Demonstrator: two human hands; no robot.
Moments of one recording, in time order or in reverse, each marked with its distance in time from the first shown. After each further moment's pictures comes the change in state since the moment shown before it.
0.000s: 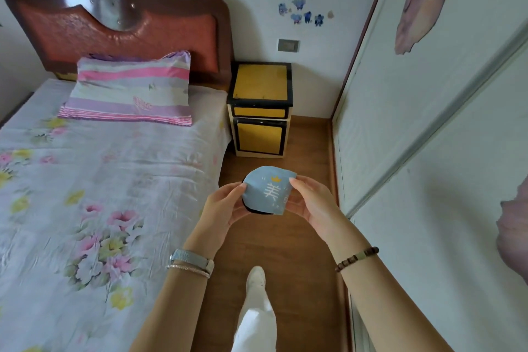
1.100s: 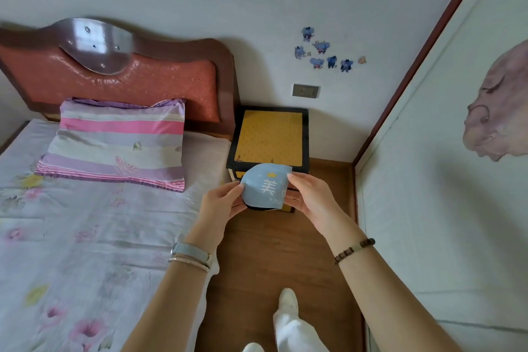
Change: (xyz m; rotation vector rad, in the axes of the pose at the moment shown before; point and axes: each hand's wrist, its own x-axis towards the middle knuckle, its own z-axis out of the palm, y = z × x) left_hand 0.363 0.193 0.060 0.075 0.163 0.012; right_hand 0.355 -0.237 0.060 -0.007 -0.063 0.009
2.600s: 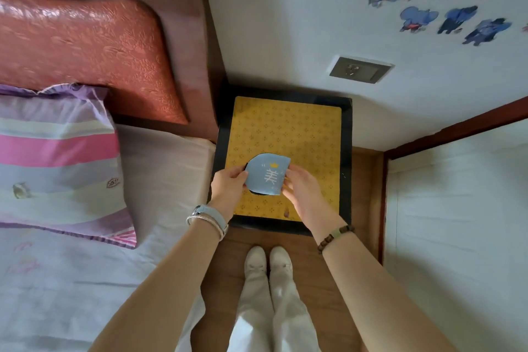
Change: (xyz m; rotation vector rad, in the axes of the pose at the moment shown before) left_hand 0.513 -0.066 0.038 0.342 0.107 -0.339; right_hand 0.496 0.031 0.036 -0.009 0.277 0.348
